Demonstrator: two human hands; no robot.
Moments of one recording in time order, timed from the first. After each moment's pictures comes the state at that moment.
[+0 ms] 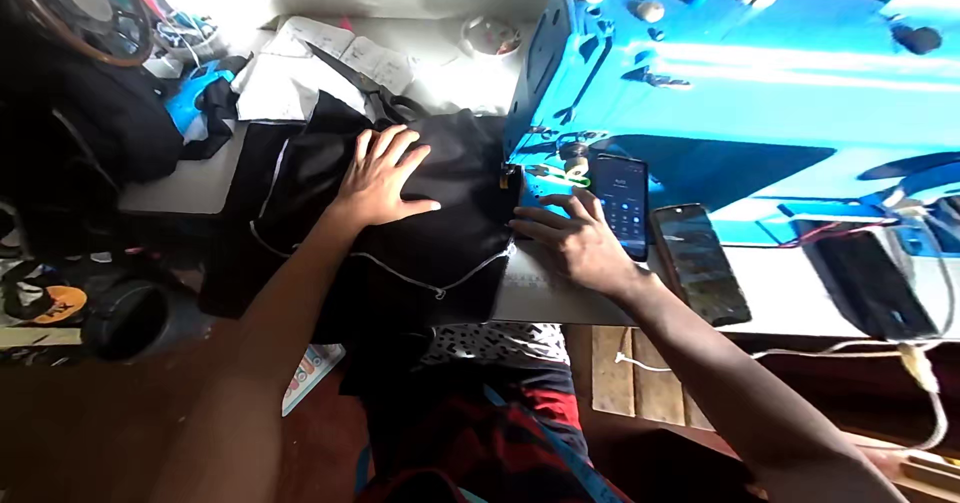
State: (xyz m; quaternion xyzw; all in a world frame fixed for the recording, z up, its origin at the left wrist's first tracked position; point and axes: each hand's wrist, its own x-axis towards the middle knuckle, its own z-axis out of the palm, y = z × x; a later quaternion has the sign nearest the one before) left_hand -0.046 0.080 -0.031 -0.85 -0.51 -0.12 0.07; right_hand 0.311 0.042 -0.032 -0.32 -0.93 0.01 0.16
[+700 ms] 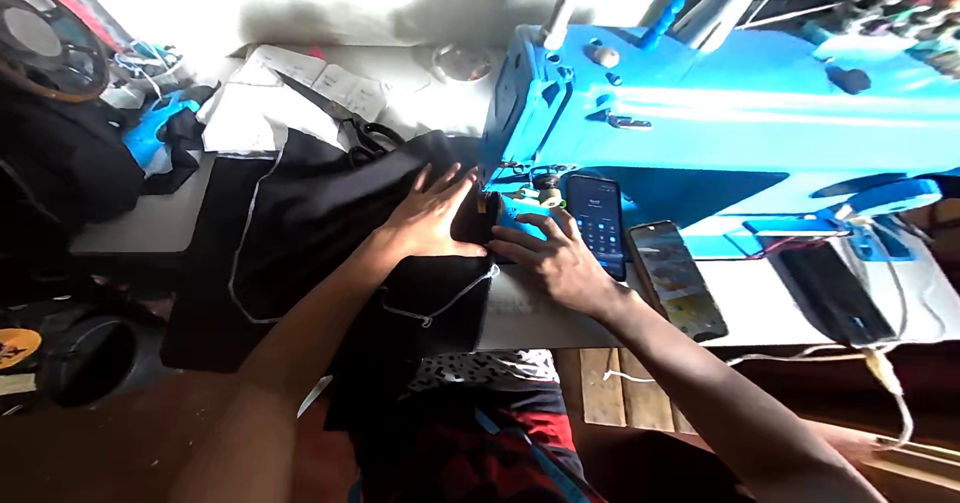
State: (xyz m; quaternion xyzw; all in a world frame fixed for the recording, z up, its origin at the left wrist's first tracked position) left_hand 0.047 0.098 -0.030 -0.88 -0.46 -0.09 -0.14; right_hand 0.310 0.047 -0.032 -0.32 -0.94 0.01 0.13
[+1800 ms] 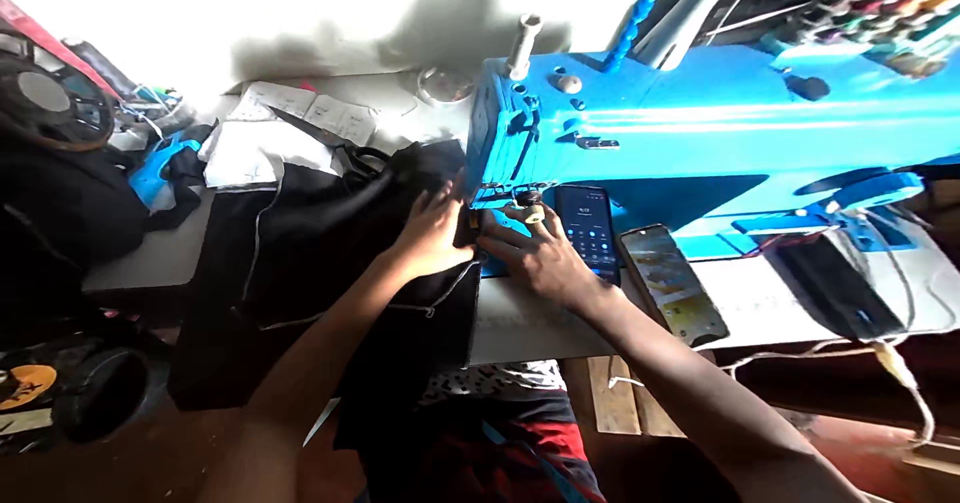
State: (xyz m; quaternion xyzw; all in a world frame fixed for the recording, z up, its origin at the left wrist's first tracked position) left_hand 0.064 0.091 -0.011 -0.83 -0.50 -0.14 -0.19; right_hand 0.294 0.063 -0.028 -0.36 -0.92 -0.02 0.15
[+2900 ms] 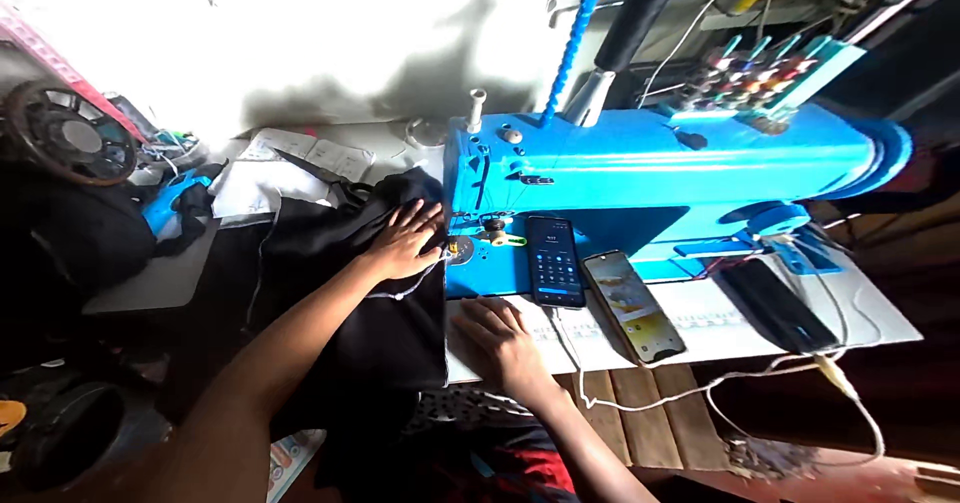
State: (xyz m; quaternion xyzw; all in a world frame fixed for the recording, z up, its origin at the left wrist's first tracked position) left_hand 0.037 0.125 -0.030 -0.89 -0.44 -0.07 -0.12; right_hand 0.273 -0.037 -0.060 -0.44 -0.86 0.05 0.27
